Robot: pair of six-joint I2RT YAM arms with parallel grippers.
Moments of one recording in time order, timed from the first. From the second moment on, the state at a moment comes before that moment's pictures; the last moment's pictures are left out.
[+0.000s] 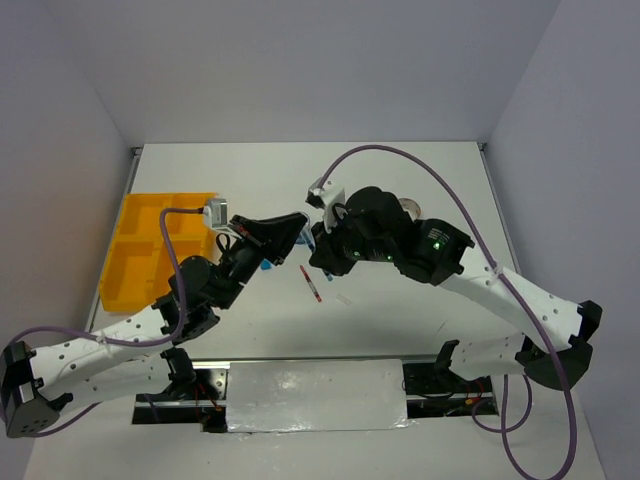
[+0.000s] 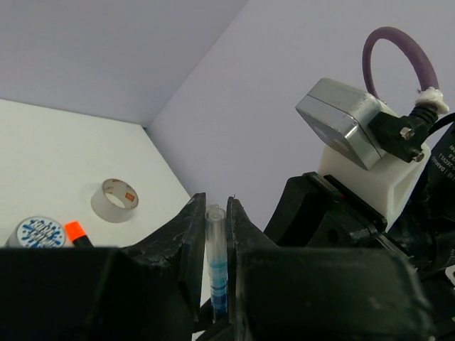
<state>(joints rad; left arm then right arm) -1.00 0.89 0.64 0.53 -0.36 -0.66 0.99 1.24 1.46 -0.76 -0.08 0.18</state>
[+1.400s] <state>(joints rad) -1.09 0.75 1.04 -0.35 -0.42 -0.45 1.18 1.04 0.99 0.03 0.05 0.27</state>
